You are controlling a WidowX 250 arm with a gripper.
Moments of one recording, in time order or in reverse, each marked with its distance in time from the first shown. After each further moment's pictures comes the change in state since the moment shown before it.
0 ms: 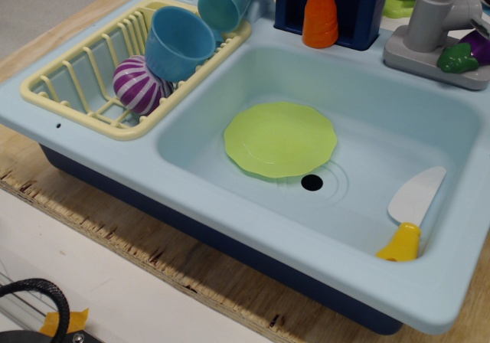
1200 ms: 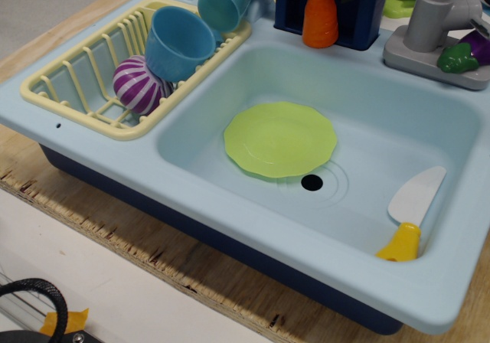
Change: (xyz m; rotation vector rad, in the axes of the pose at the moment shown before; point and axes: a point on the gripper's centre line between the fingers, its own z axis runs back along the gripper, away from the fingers) arm 0.016 0.008 -0.028 0.008 -0.137 -0.066
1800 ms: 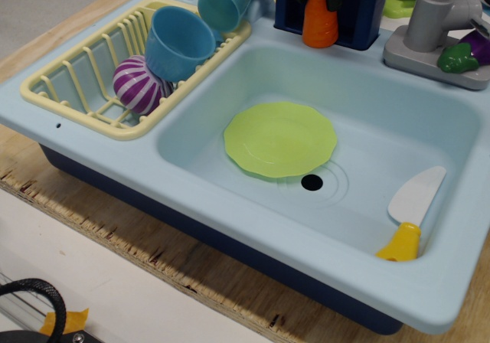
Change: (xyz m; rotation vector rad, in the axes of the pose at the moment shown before) arm 0.001 -0.001 -0.016 -0.033 0.007 0.013
